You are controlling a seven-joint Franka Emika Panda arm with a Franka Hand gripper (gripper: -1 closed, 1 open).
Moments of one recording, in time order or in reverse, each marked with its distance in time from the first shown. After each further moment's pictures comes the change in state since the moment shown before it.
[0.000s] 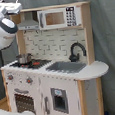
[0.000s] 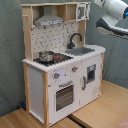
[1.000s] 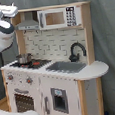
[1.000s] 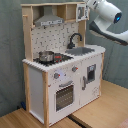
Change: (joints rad) arm -0.190 -0.118 0.073 0.101 0.013 0.000 0.251
